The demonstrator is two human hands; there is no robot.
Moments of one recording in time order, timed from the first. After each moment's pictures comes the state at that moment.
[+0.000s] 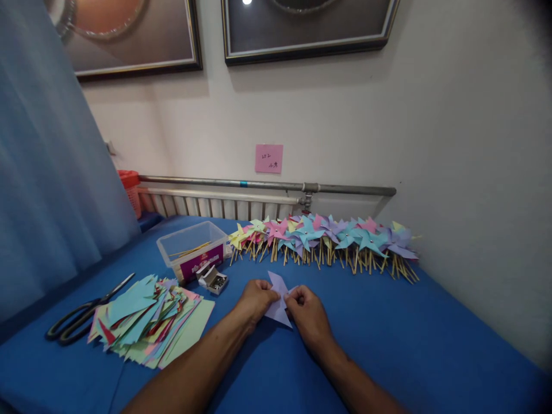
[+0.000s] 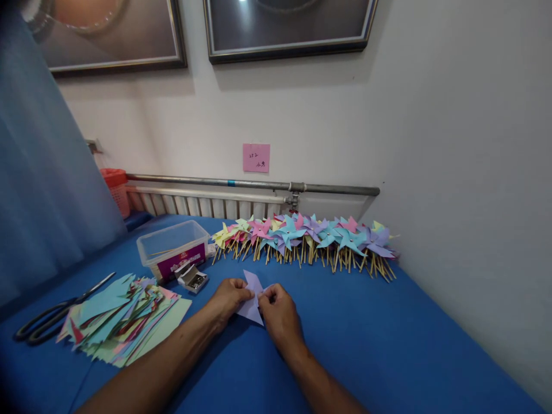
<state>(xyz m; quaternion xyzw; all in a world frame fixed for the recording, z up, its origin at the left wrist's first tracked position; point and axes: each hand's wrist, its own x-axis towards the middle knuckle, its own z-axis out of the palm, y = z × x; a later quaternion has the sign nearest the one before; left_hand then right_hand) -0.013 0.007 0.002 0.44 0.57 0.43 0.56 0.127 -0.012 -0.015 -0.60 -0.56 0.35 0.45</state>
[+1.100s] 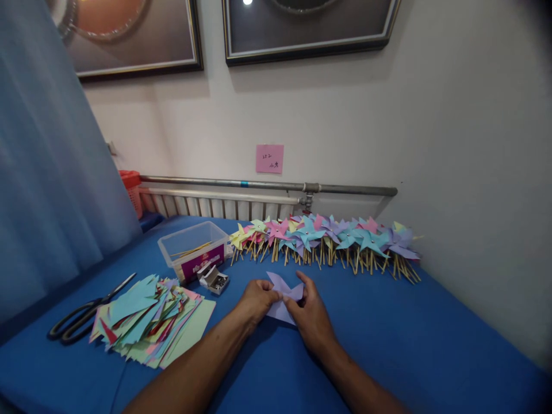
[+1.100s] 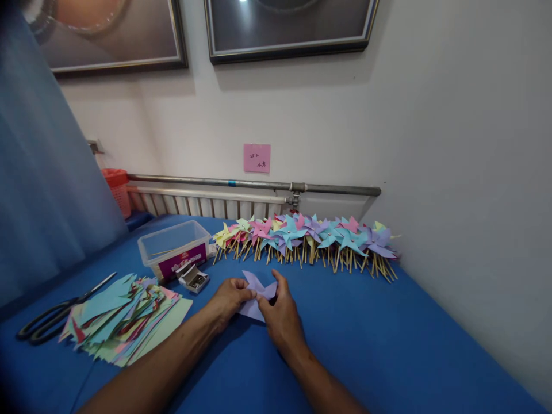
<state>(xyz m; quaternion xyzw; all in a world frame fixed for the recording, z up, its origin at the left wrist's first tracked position) -0.015 0.006 0.002 0.44 0.52 0.44 0.59 0.129 -0.016 -0.011 -0.57 -0.58 0.32 0.48</state>
